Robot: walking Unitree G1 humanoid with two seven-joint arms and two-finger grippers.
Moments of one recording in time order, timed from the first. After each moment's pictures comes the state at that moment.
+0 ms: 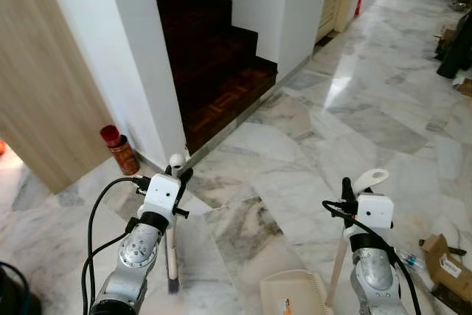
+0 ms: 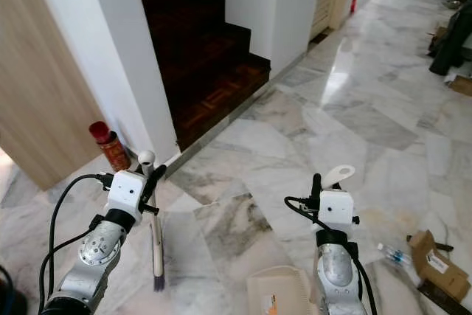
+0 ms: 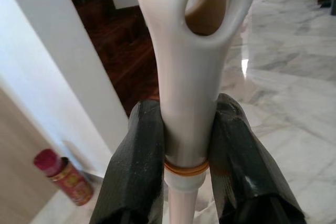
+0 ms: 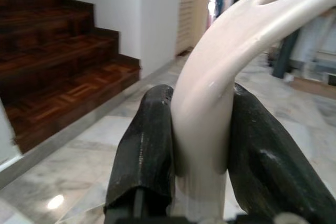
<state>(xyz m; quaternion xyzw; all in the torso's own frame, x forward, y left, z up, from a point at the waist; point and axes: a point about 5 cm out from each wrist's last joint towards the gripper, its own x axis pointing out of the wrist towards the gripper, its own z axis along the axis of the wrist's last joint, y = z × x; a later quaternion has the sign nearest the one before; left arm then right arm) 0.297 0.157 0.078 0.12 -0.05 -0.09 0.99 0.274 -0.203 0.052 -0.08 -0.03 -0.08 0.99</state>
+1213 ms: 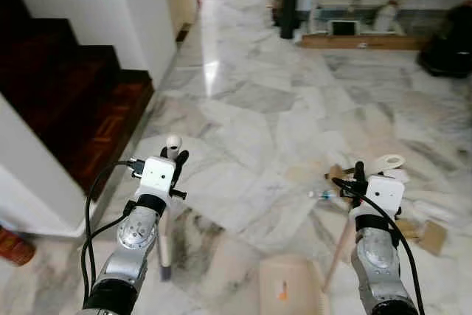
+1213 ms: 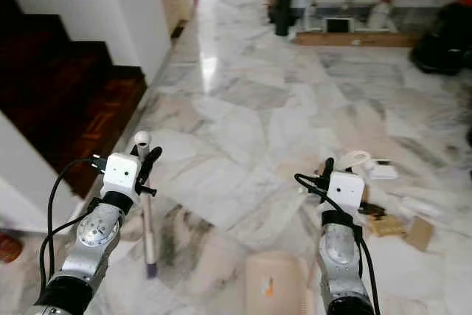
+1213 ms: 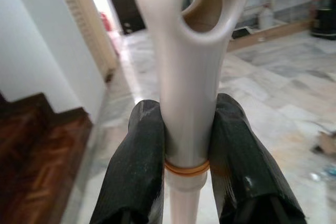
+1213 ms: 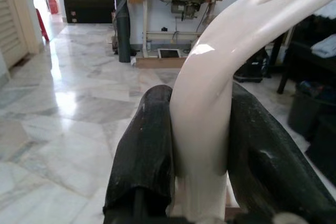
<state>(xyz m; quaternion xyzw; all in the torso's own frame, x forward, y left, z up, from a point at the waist) 0.312 0.156 0.099 0.12 -0.09 -0.09 0.98 0.292 -0.214 0.068 -0.07 -0.05 -0.14 0.99</state>
